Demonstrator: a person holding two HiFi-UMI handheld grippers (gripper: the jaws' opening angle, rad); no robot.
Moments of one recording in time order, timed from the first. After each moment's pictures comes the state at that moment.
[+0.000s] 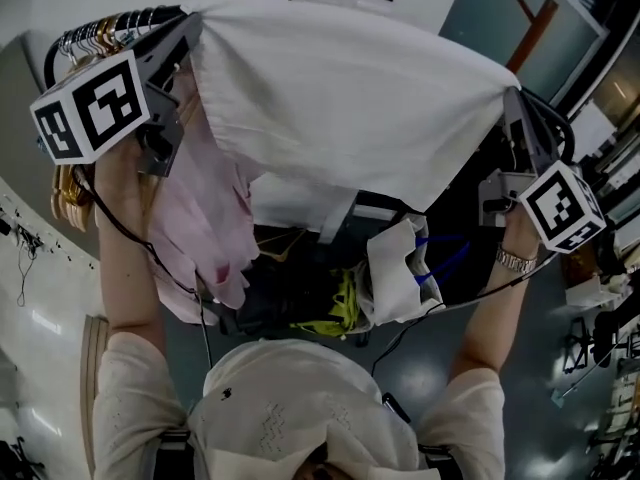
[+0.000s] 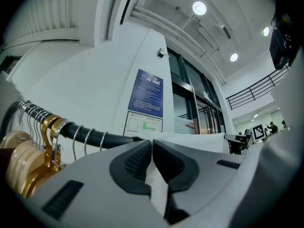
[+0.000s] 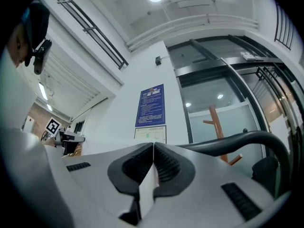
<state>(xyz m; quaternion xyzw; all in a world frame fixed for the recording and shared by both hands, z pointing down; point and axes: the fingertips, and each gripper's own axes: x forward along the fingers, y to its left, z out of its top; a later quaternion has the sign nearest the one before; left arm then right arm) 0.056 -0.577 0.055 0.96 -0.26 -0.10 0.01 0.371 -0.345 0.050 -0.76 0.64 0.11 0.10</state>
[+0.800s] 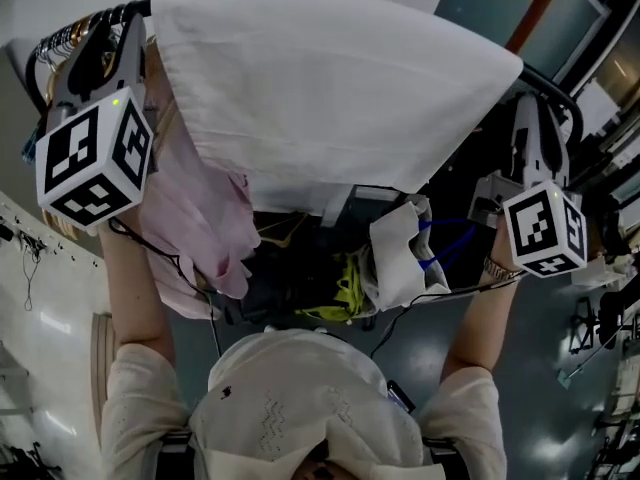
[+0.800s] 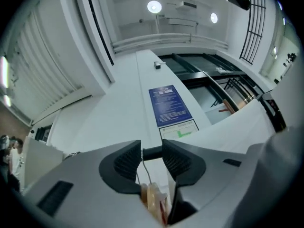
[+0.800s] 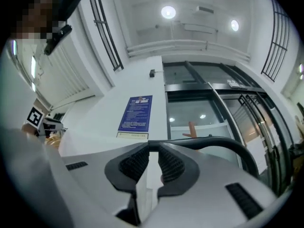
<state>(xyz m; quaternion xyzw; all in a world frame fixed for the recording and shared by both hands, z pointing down) 0.006 -0.579 0.051 0.84 -0.50 -0.13 -0.19 0.385 -0.310 0.069 -0.82 0.52 0.19 0.11</state>
